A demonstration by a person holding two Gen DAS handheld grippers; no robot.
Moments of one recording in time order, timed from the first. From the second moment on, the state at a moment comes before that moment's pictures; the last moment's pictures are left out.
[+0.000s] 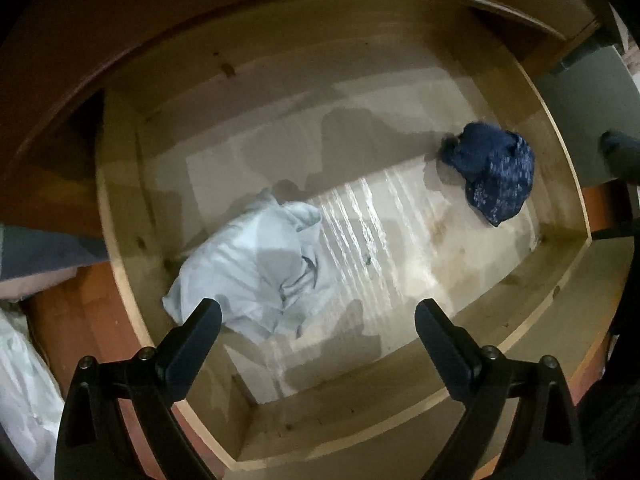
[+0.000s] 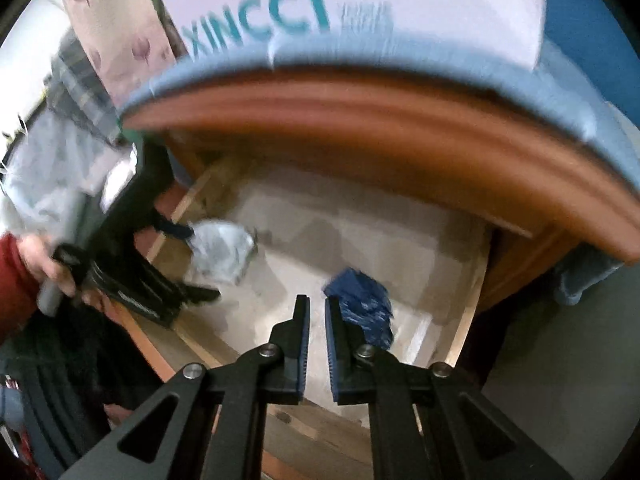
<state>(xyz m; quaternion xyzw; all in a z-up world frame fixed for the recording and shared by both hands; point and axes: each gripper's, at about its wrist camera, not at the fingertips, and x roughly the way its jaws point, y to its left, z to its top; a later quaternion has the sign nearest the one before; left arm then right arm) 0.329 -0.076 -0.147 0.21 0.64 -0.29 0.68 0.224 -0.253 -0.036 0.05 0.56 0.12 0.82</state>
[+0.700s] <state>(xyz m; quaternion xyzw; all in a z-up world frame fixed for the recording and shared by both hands) 0.351 -0.105 -0.185 0.31 0.68 -0.23 0.62 0.235 -0.254 -0.049 0.04 0.58 0.10 0.81</state>
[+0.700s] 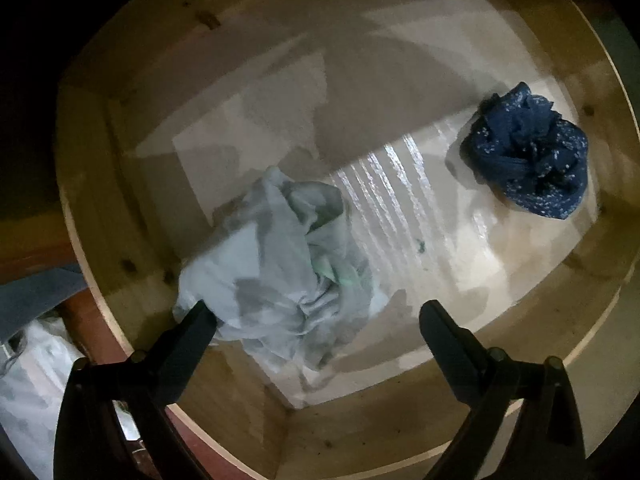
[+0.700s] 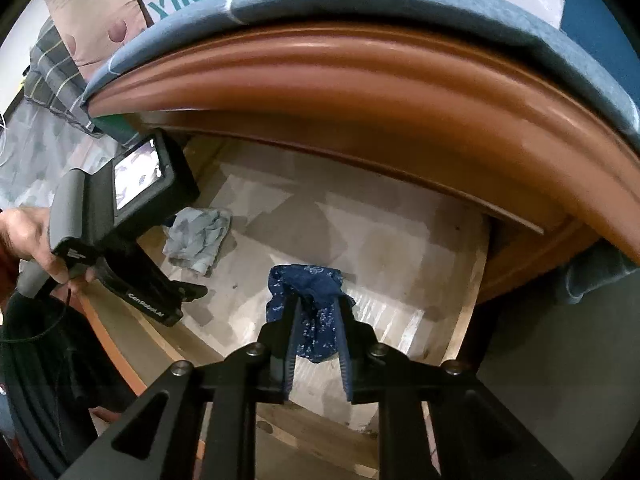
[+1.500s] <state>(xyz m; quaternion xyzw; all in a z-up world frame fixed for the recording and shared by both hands) 0.344 -0.062 -0.131 0.20 0.66 -0.23 0.68 0.259 -0.194 -0.096 -0.12 0.65 0.15 0.74</state>
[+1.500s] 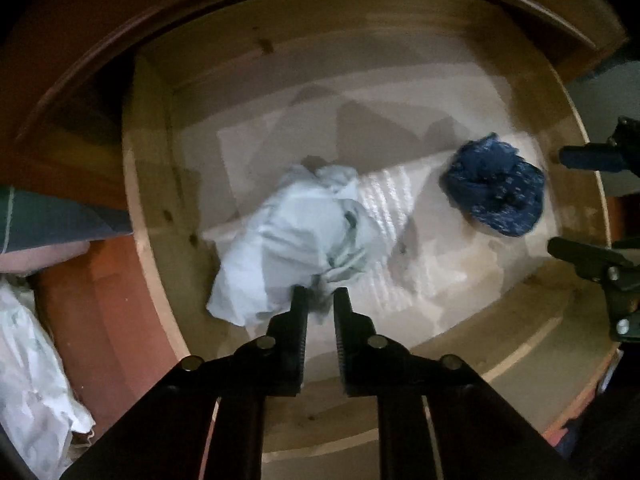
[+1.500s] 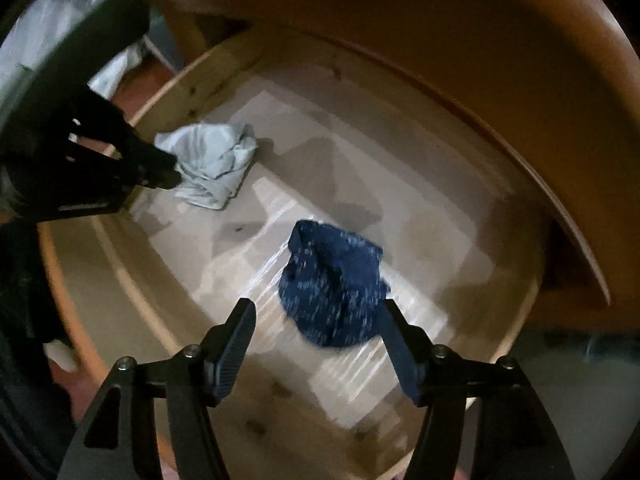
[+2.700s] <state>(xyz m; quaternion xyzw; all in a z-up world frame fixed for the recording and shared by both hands) 0.358 -0.098 -0.176 0.32 0.68 -0.24 0.62 0.237 -0.218 -0.057 -0.11 0.62 0.14 0.77</state>
